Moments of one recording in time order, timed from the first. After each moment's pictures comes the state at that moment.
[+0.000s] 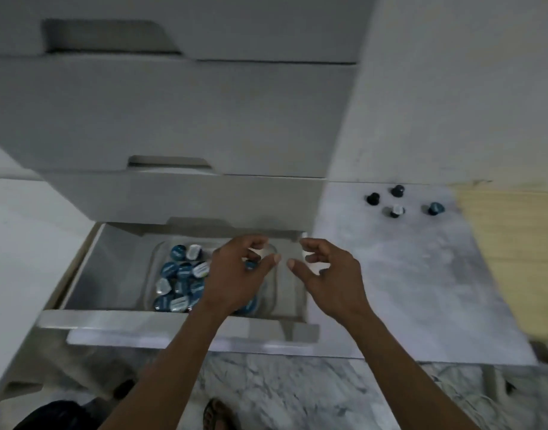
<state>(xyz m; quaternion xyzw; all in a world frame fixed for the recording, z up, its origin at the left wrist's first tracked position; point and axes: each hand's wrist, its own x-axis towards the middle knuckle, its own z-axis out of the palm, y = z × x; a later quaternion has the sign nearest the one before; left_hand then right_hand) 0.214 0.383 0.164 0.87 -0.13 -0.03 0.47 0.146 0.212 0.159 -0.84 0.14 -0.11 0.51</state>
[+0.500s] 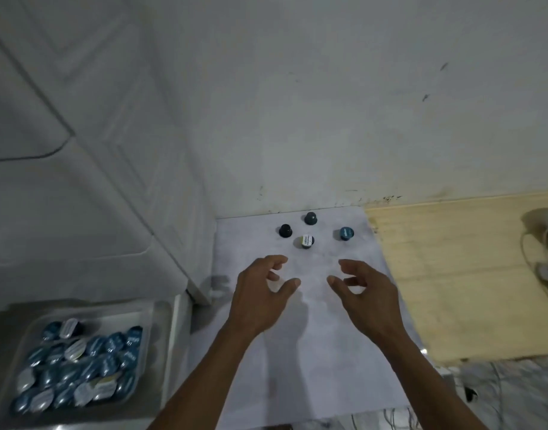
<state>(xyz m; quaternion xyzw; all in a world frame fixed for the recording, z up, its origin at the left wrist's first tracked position) 0.200 0.109 0.153 0.85 -0.18 -0.11 0.48 0.101 -0.069 0.146 -0.83 0.29 -0.14 0.45</state>
